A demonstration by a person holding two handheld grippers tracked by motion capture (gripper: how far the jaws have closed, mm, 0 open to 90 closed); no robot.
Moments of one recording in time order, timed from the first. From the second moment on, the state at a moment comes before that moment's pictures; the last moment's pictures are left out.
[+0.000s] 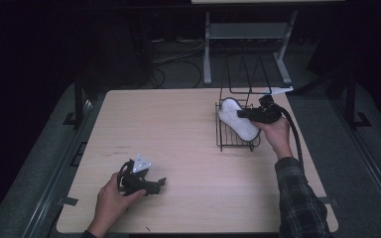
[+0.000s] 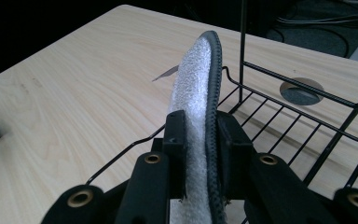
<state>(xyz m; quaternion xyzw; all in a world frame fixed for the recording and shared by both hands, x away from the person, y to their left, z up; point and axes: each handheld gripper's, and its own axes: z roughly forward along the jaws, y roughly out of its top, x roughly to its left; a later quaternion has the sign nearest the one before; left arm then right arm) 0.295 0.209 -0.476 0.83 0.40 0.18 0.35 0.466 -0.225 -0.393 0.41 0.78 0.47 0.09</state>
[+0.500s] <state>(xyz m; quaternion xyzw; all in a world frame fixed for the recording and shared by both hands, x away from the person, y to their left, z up) 0.295 0.209 -0.476 0.83 0.40 0.18 0.35 0.477 -0.227 -0.411 0.43 0.77 0.46 0.09</state>
